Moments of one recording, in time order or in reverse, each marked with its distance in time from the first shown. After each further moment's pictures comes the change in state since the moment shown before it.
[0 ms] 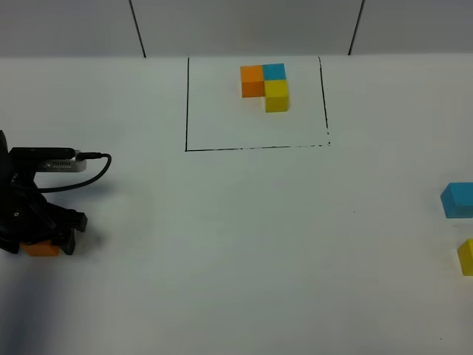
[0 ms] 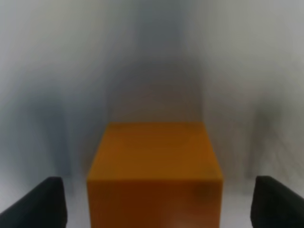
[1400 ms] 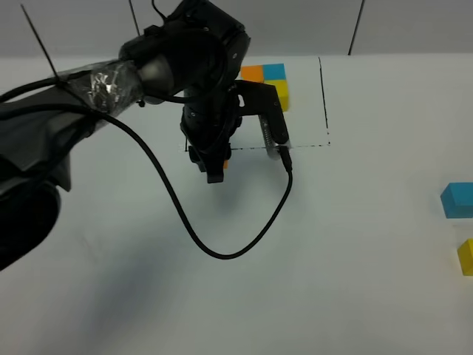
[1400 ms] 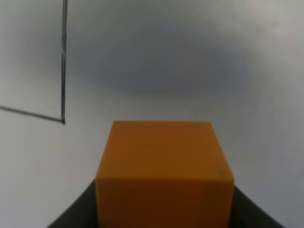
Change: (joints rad) left arm -0.599 0.446 -1.074 0.137 0.611 0.787; right arm 0.000 0.000 0.000 0.000 0.000 0.000
